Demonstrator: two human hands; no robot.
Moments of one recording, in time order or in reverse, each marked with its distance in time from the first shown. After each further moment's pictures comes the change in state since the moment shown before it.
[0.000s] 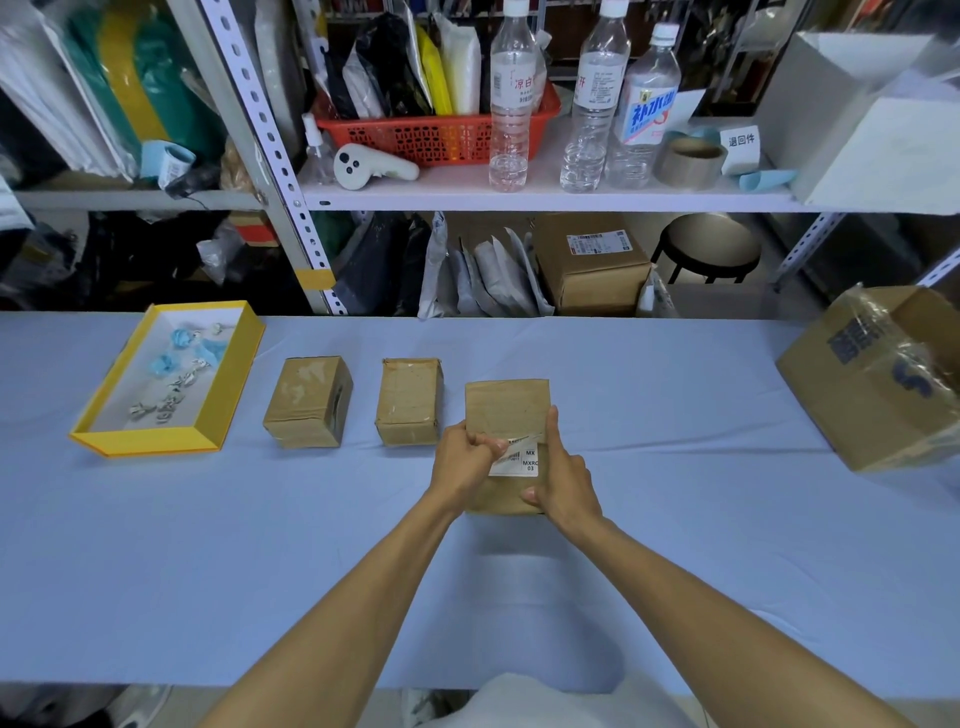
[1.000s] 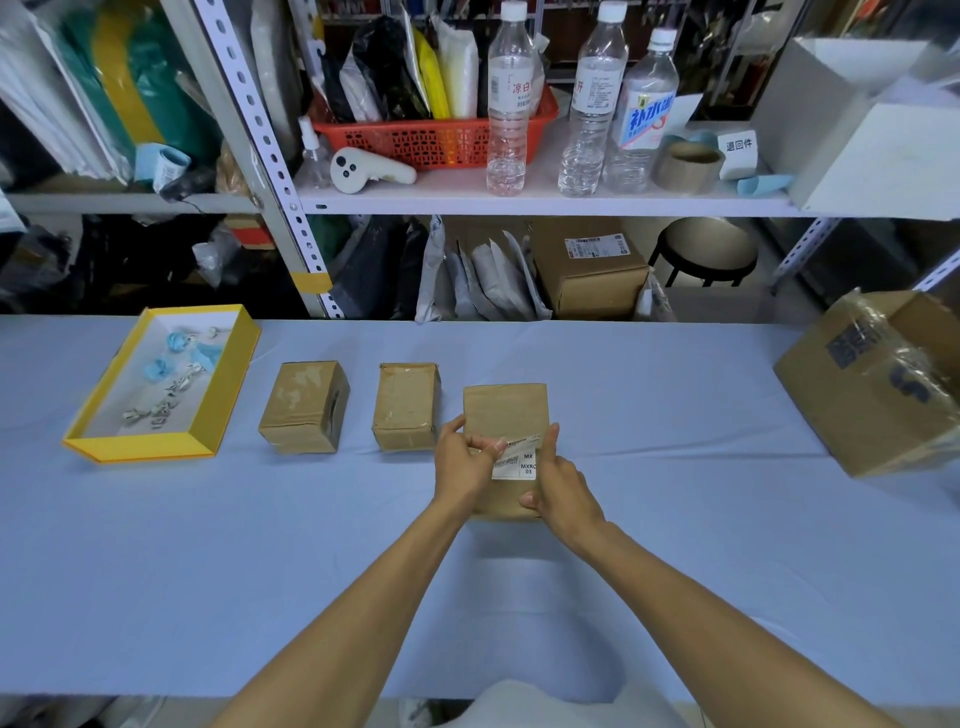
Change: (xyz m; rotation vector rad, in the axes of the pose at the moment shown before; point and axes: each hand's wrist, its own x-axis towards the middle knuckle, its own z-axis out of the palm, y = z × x) left_hand 0.011 -0.009 0.008 0.054 0.137 0.083; right_hand 0.012 0.001 0.006 0.210 -0.074 0.191
